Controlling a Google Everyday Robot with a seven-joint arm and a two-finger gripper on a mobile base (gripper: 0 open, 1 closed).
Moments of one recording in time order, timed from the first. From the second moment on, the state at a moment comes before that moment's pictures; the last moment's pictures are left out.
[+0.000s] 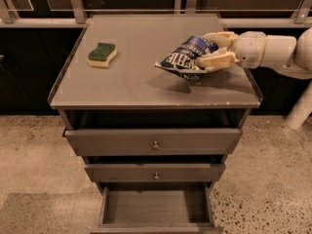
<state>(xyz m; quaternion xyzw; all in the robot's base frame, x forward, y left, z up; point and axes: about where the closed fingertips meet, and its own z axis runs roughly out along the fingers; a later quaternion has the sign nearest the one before) 0.679 -0.168 0.927 -0.48 0.57 0.29 0.60</state>
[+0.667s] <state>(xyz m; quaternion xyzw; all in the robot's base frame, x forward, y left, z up) 0.699 -0.110 0.943 -0.51 0.53 0.30 0.60</state>
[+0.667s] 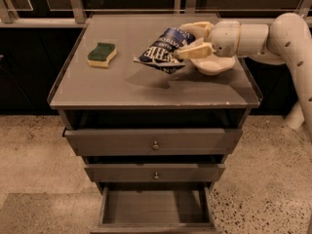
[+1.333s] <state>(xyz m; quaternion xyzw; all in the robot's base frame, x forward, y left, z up) 0.709 -0.055 0.960 -0.56 0.51 0.27 0.59</state>
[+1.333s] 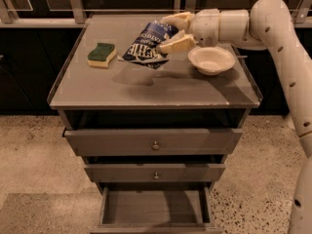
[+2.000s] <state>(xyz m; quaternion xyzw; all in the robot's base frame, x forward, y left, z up) 0.729 -0.037 0.913 -0.59 0.54 0.25 0.55</state>
